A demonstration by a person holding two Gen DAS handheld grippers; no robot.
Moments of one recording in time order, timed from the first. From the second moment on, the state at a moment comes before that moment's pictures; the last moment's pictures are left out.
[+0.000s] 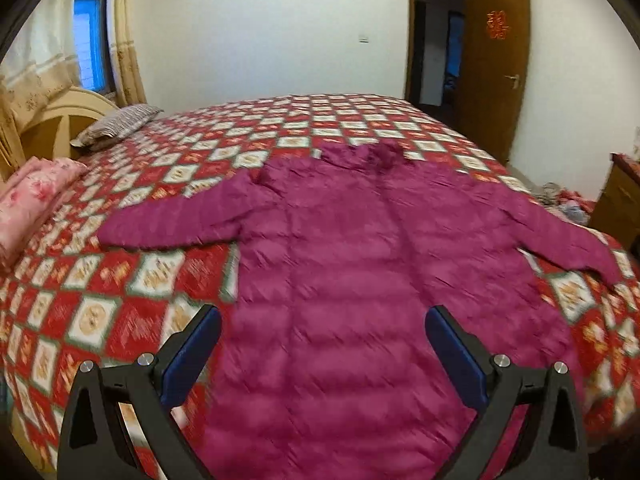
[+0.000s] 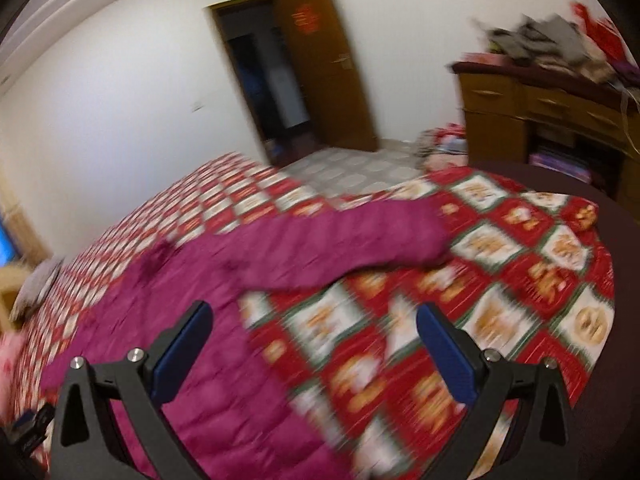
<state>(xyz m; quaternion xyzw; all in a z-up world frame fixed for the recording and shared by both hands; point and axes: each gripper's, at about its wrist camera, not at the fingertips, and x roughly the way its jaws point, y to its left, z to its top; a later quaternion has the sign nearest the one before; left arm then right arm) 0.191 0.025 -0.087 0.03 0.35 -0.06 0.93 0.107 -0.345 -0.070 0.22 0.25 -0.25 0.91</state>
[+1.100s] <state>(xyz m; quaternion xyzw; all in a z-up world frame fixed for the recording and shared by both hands) 0.366 0.078 -0.199 0.01 0.38 0.00 0.92 0.202 -0.493 -0.163 0.26 0.35 -0.38 0.81</state>
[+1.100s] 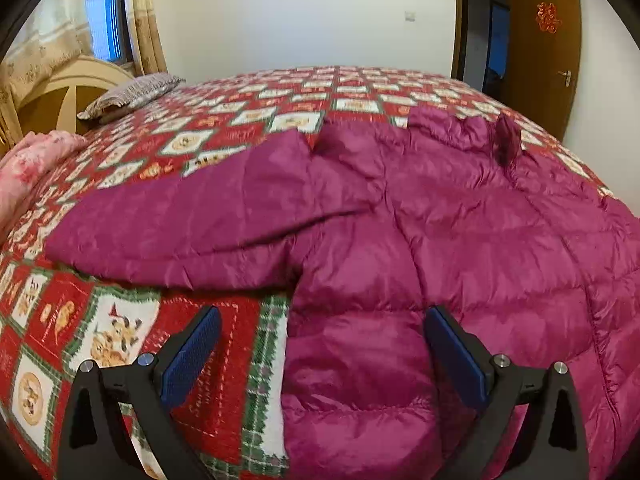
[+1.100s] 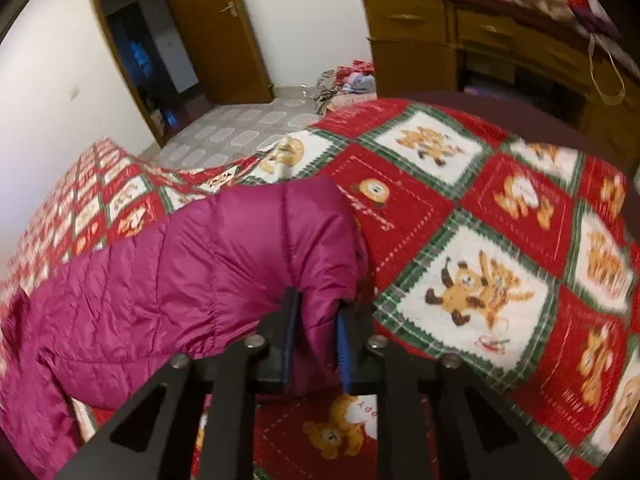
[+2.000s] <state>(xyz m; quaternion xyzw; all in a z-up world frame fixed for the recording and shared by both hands) 0.361 0.099 -0.209 -0.06 0.39 -0.03 0.92 0.395 -0.167 -0.071 0.08 0.32 0.01 0.94</state>
